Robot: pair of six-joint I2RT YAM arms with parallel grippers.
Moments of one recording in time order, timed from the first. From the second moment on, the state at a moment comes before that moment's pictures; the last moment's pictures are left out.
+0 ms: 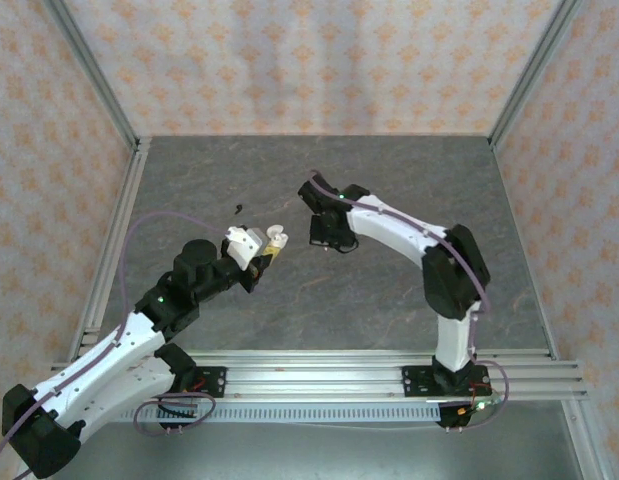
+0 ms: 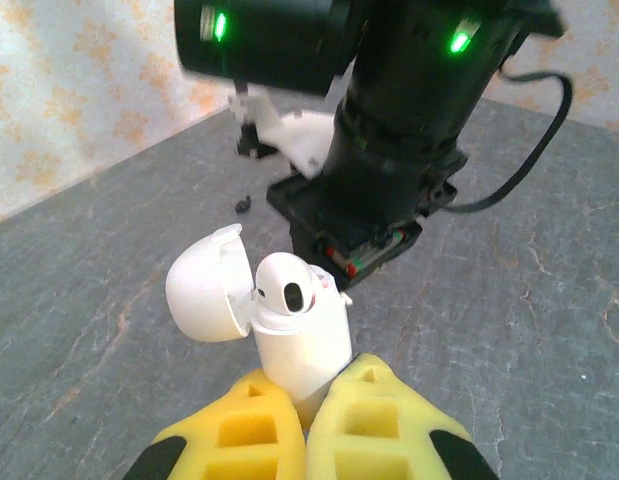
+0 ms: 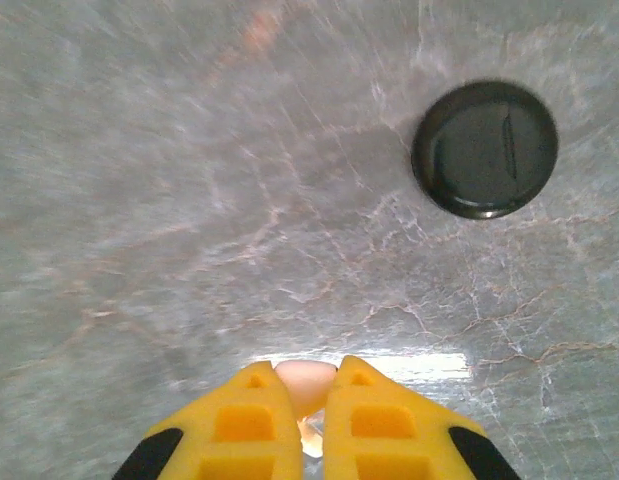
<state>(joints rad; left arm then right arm) -0.59 0.76 0.57 -0.10 0.16 0.12 0.73 1.86 1.54 -0.91 0.09 0.80</state>
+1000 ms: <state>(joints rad) -0.59 0.82 0.62 0.11 0.13 0.11 0.82 1.35 1.34 -0.33 0.01 0.93</state>
